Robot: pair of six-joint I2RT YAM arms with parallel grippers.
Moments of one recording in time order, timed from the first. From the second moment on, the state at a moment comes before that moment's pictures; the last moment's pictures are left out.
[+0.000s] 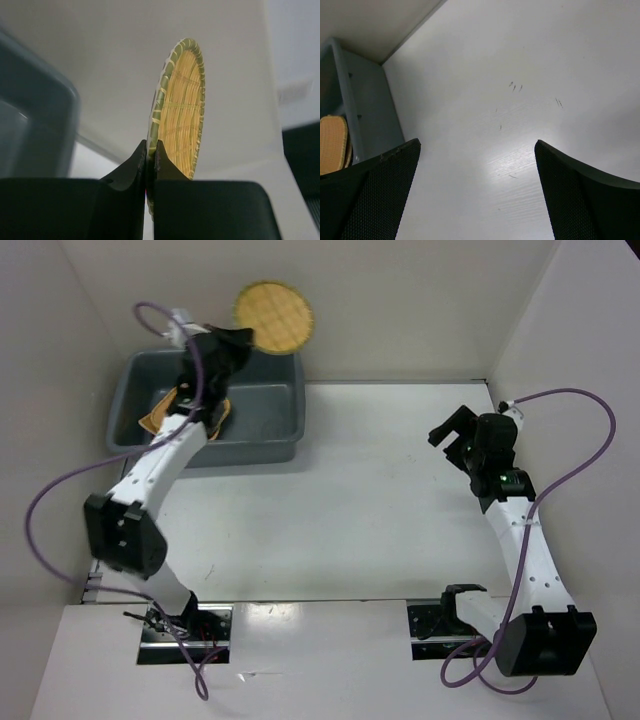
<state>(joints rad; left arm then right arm) -0.32 1.76 1.67 0.09 -0.20 -1.07 -0.01 1.05 1.01 -0.44 0.08 0.67</state>
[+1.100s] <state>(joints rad) 0.18 1.83 1.15 0.16 -0.17 -1.20 -0.02 1.05 0.84 -0.46 -0.06 0.63</state>
